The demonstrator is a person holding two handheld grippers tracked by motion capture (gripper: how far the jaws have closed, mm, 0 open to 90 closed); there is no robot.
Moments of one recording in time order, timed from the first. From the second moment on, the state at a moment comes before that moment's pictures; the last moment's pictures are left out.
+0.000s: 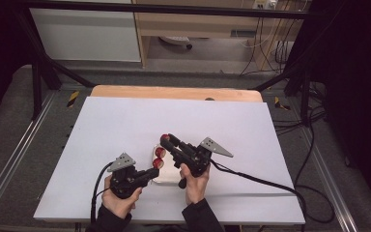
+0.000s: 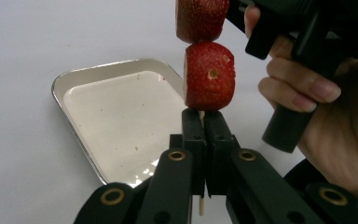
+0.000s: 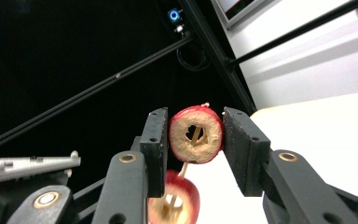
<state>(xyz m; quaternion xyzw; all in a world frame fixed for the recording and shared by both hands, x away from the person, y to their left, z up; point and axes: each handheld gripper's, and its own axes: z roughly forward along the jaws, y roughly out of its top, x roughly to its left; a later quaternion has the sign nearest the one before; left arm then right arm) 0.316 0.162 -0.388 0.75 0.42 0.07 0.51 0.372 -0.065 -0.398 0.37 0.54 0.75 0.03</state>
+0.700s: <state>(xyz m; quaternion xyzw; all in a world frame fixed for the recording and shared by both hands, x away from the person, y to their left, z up) 0.320 0.163 -0.396 0.76 0.40 0.09 0.50 0.371 -0.068 -0.397 0.38 0.59 0.72 0.02</state>
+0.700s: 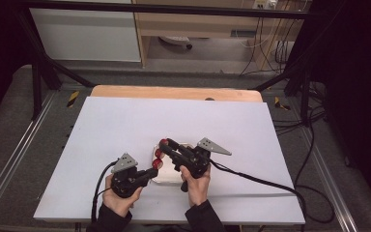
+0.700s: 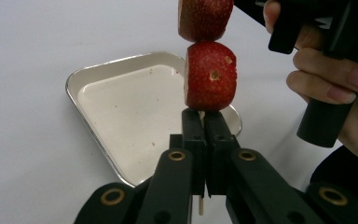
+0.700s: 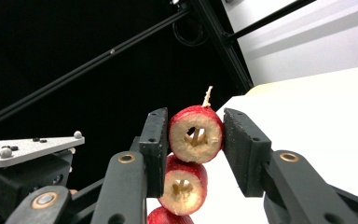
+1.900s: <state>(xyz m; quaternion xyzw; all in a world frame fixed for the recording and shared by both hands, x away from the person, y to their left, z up) 0.333 0.180 -0.394 0.80 0.39 0.12 0.45 0.382 -0.195 -0.434 0.36 0.81 0.45 0.13</state>
